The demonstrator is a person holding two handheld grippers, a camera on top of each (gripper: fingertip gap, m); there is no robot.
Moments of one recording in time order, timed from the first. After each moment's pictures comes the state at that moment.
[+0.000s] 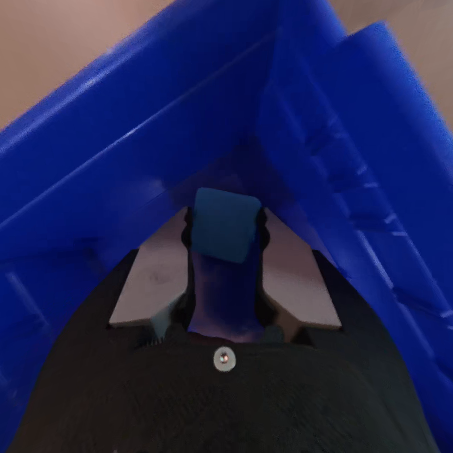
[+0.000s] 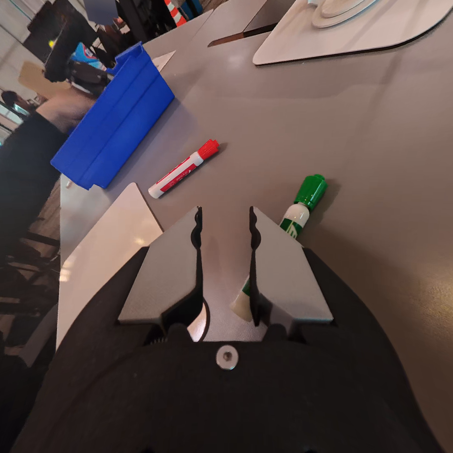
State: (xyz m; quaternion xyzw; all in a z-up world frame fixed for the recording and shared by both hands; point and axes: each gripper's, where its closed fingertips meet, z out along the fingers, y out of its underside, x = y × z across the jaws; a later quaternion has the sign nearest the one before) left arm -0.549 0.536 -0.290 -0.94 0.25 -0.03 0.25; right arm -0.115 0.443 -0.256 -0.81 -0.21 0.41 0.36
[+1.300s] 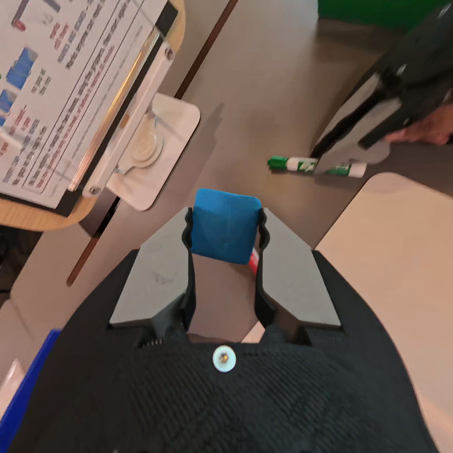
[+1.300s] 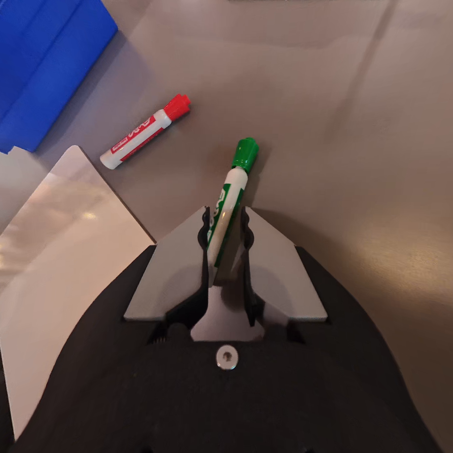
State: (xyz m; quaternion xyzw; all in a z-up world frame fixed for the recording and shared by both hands) left arm -0.223 0.445 -0.152 -0.78 0.48 -0.02 0.39; right arm -0.113 0.433 -0.286 -0.87 -0.24 0.30 0.32
